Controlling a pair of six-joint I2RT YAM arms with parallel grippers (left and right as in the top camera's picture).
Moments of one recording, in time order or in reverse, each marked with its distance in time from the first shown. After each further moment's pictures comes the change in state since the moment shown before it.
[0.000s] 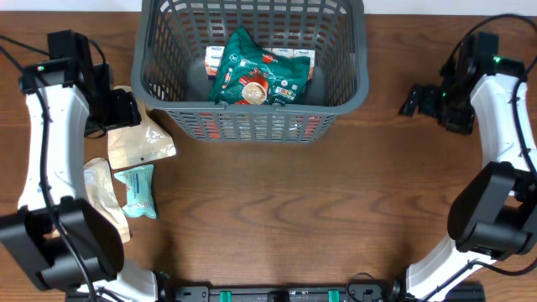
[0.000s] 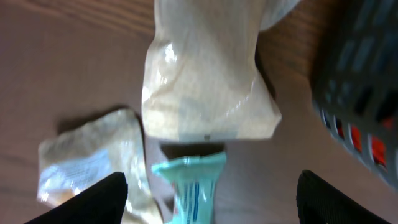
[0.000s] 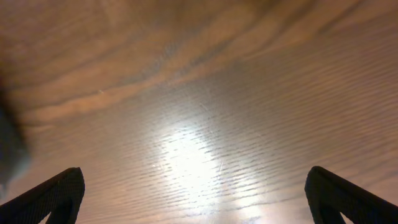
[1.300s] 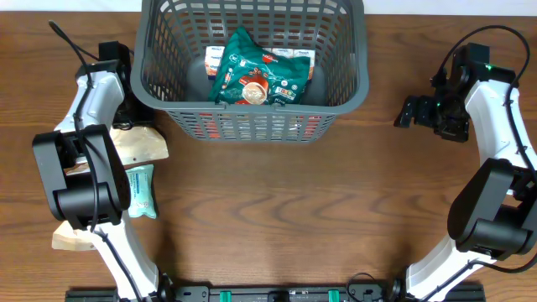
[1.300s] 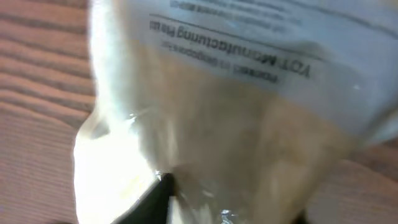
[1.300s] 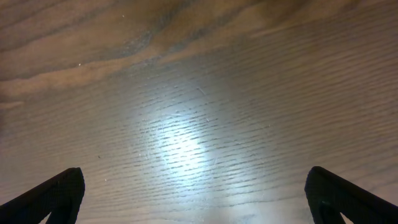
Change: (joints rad) left arm -0.062 0.354 0.000 0.269 -0.100 0.019; right arm 0.000 0.001 -0.056 0.003 0.000 -0.075
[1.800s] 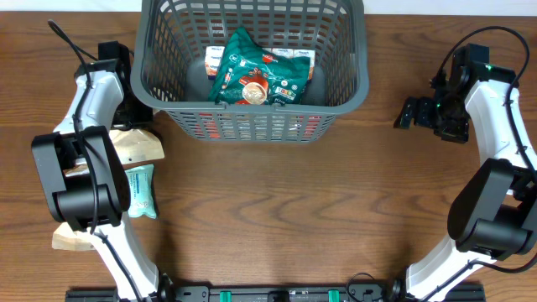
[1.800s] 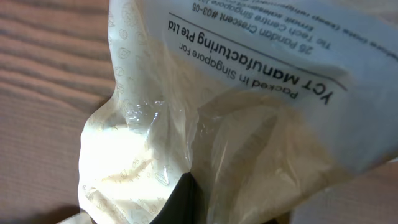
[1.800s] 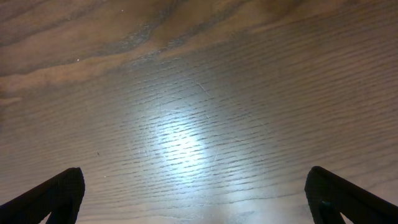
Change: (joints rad) left arm 0.000 -0.010 0.002 -0.054 -0.010 0.007; right arm 0.000 0.000 0.000 -0.009 0.000 -0.004
